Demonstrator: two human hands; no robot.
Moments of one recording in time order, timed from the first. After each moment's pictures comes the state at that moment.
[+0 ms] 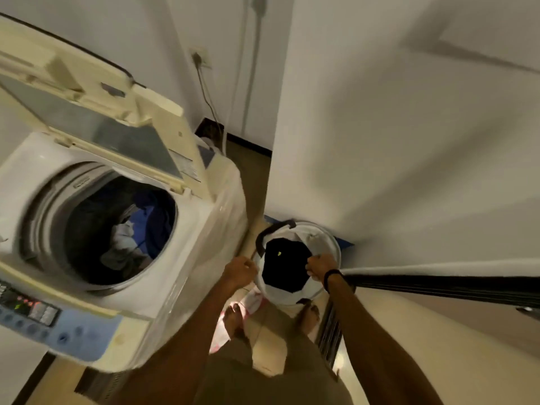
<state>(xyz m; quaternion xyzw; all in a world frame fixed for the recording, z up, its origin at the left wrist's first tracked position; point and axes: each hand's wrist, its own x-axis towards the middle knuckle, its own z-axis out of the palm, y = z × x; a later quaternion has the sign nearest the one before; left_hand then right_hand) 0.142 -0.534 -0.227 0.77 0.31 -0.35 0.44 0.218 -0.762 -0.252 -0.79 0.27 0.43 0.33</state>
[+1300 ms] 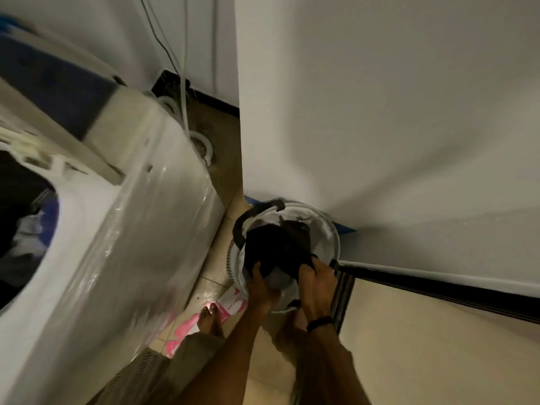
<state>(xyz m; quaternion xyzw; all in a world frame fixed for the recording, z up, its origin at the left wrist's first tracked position) 0.144 -0.660 -0.456 0.69 0.39 -0.36 0.50 0.187 -0.754 -0.345 -0.82 0.27 0.13 0.49</state>
